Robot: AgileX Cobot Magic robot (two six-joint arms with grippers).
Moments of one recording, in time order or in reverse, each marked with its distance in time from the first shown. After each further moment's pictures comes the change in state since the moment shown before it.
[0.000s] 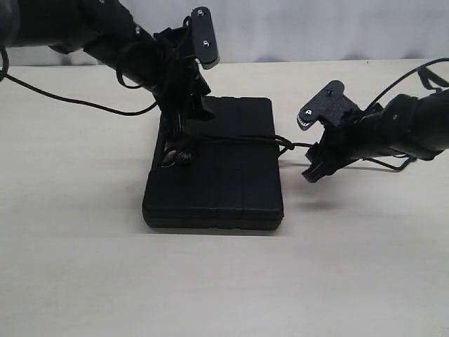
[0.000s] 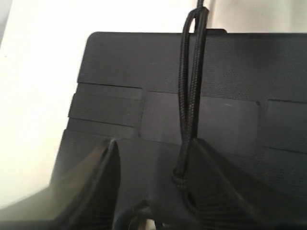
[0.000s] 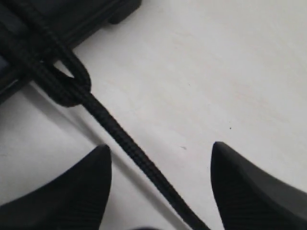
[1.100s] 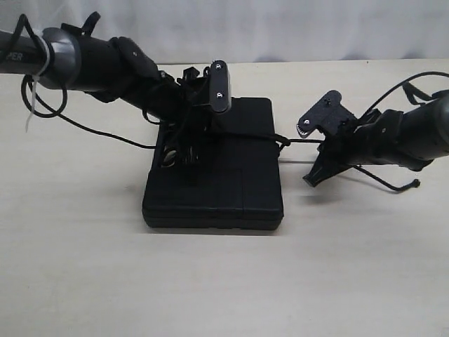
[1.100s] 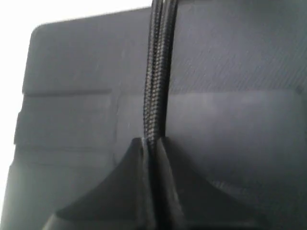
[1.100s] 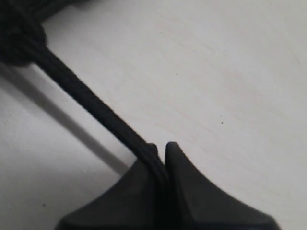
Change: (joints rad) left arm -0.004 0.200 -0.004 -0.205 -0.135 0.354; right arm -0.013 0.079 -0.002 0.000 -0.112 -0.011
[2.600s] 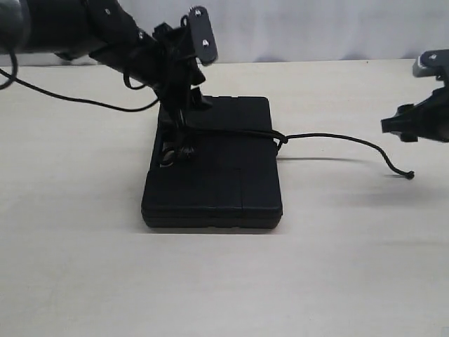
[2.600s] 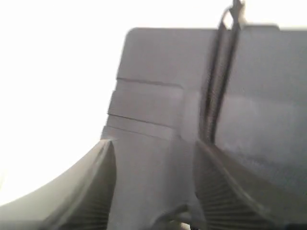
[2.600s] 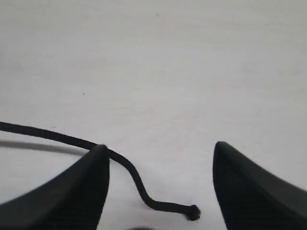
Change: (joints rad) left arm 0.005 -0.197 0.005 0.233 0.008 -0.410; right arm -0.336 -0.331 0.041 0.242 0.317 0.139
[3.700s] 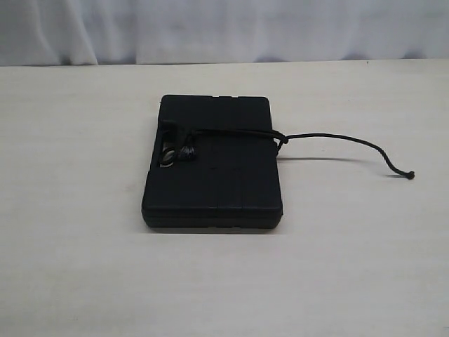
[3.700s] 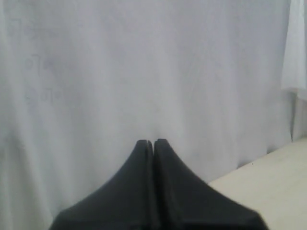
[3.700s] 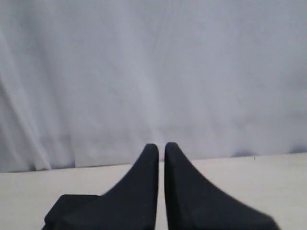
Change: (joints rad) left arm 0.000 -1.214 0.691 -0.280 -0.521 -0.421; right arm -0.007 -1.204 0.384 0.482 0.159 -0.131
